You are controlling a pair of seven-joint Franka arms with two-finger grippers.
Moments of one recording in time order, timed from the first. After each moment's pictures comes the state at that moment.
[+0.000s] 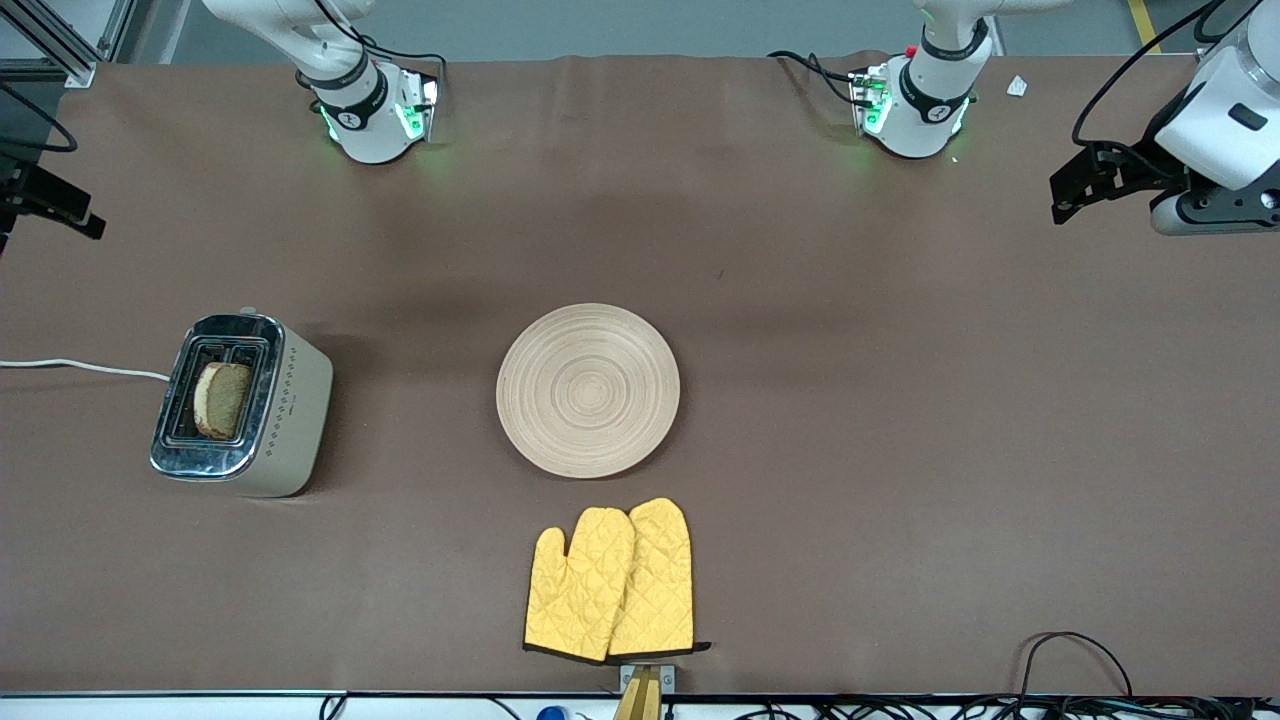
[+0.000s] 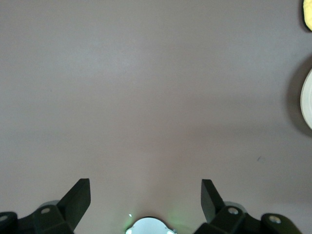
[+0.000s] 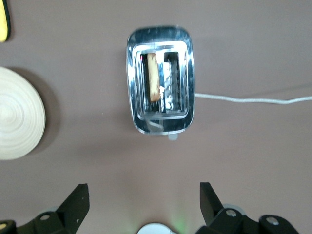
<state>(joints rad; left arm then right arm) -0.01 -0.04 -0.16 -1.51 0.04 1.41 -0.10 0.04 -0.05 -0.15 -1.53 0.01 1.39 -0.01</state>
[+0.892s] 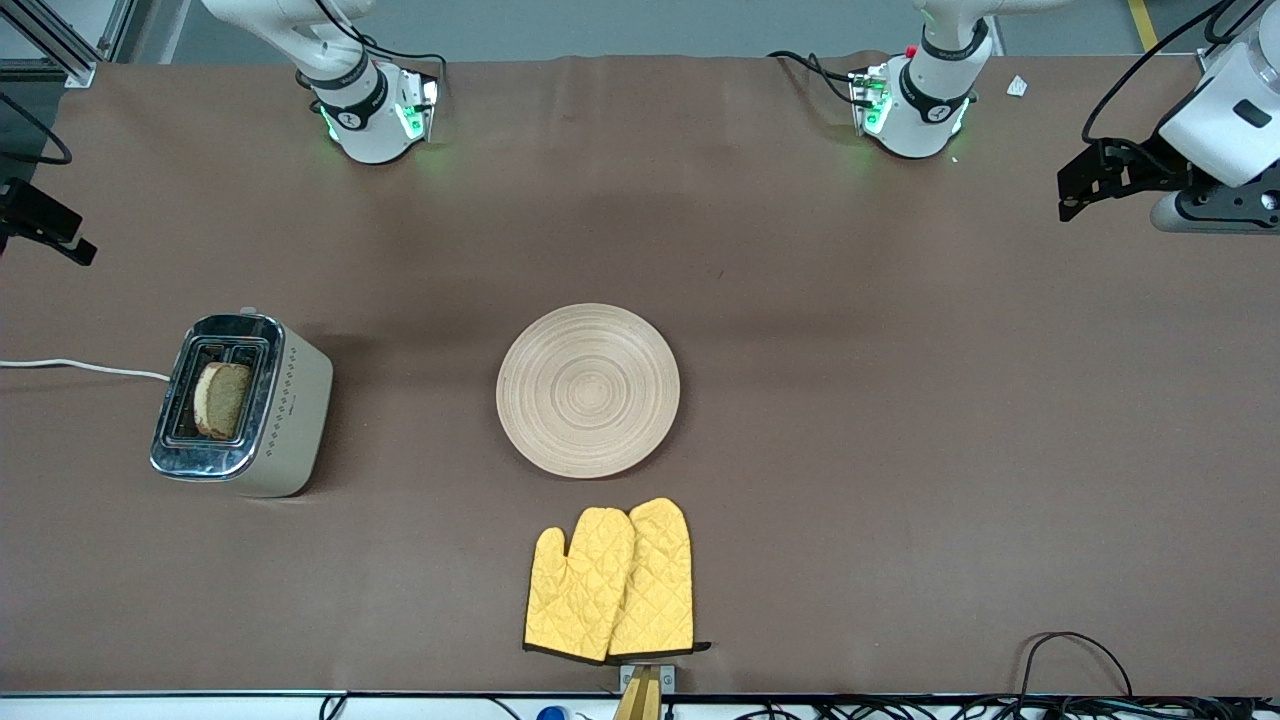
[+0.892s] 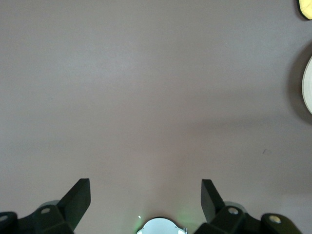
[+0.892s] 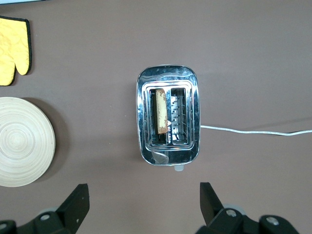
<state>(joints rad) 0.00 -0.04 -0.15 -1.51 0.04 1.41 -0.05 0.05 -0.04 -0.15 -1.53 0.02 1.55 -0.01</state>
